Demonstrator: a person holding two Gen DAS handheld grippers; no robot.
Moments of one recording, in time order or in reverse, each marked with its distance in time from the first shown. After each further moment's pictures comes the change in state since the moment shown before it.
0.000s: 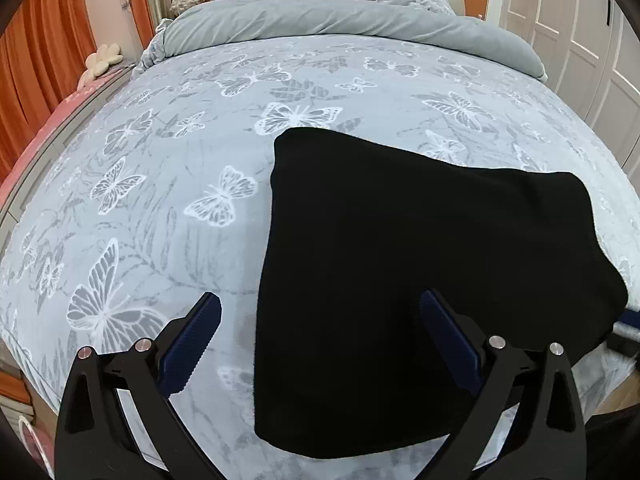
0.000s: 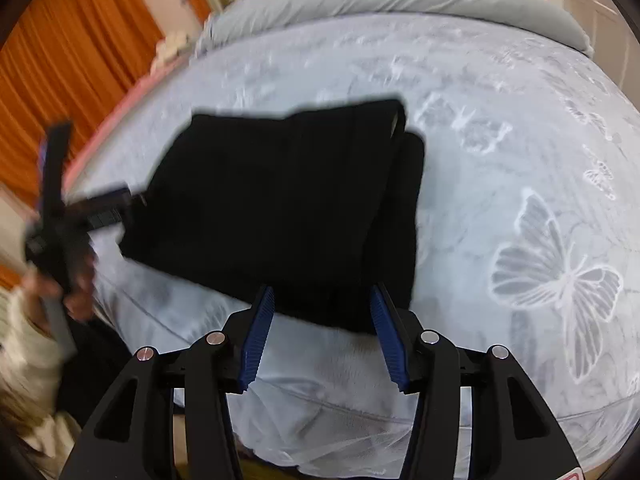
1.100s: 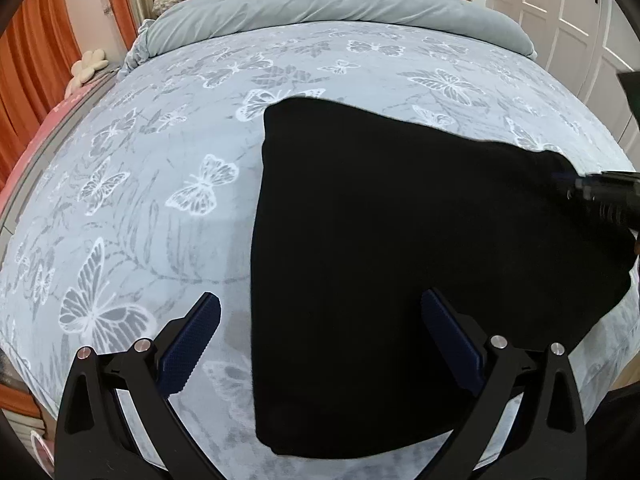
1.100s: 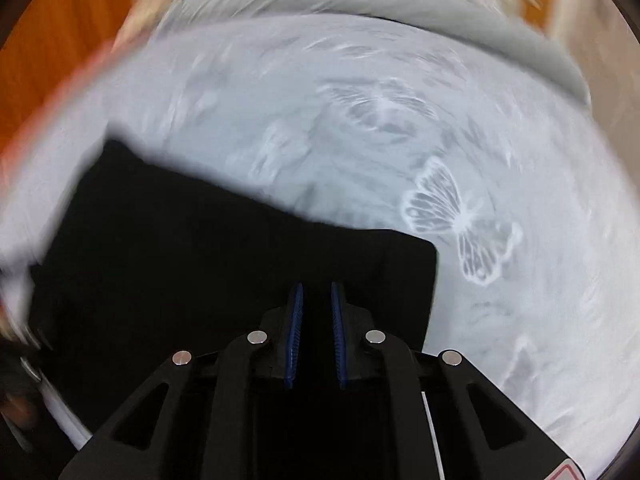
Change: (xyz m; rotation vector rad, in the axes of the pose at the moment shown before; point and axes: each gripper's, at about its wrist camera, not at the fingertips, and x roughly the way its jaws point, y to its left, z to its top) left arm 0.012 -0.009 -0.009 0.059 0.038 -0.006; right arm 0.062 -0.011 0.114 -0.001 0.002 -0.180
